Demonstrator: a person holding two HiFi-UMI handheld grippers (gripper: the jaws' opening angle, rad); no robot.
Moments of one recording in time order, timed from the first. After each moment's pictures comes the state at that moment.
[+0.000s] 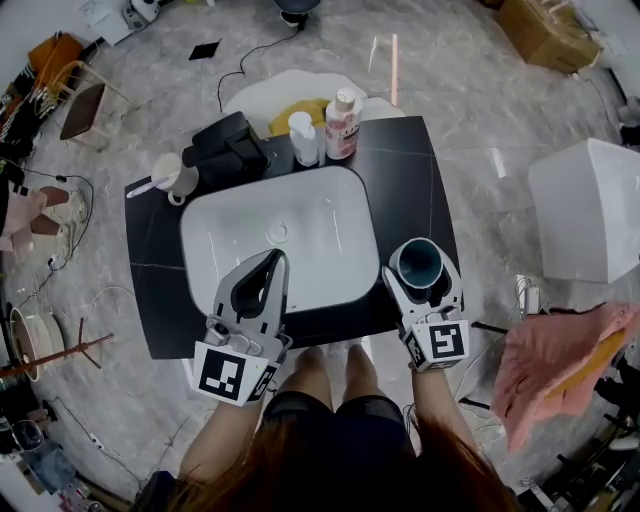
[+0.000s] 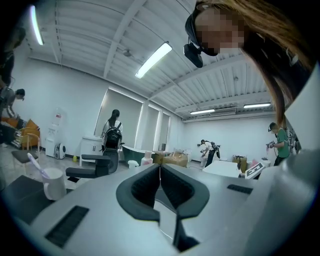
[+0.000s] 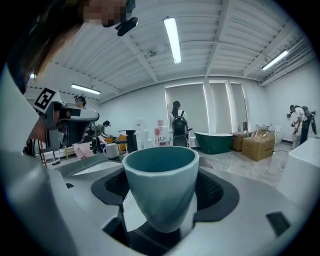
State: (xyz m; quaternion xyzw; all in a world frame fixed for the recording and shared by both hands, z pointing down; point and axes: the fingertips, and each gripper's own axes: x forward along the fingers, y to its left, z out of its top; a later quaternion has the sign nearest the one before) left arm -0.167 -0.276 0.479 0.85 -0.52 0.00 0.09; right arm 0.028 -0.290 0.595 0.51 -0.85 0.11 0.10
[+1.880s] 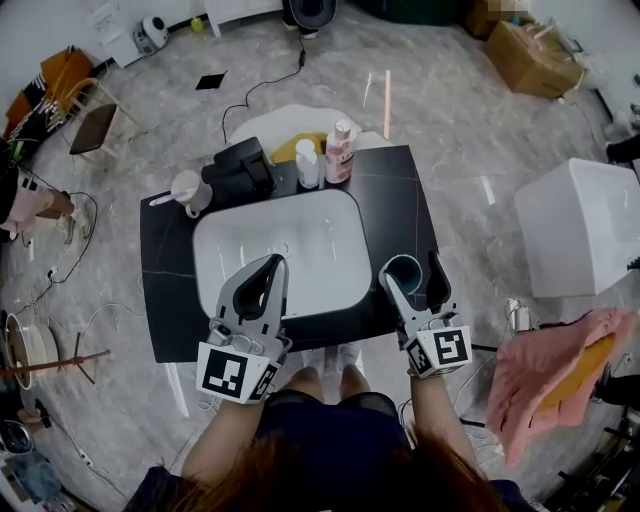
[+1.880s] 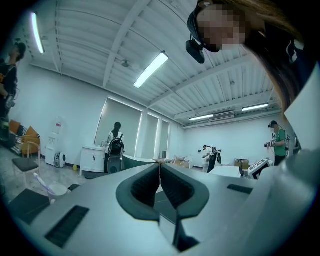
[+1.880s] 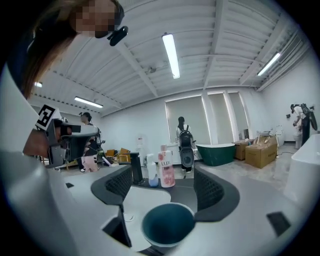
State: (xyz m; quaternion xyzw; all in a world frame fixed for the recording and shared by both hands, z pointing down) left arm -0.171 -0.248 0.416 0.85 -0.52 -0.03 0.05; right arm 0.031 -0.270 0.509 0.51 -0.86 0.09 0.03
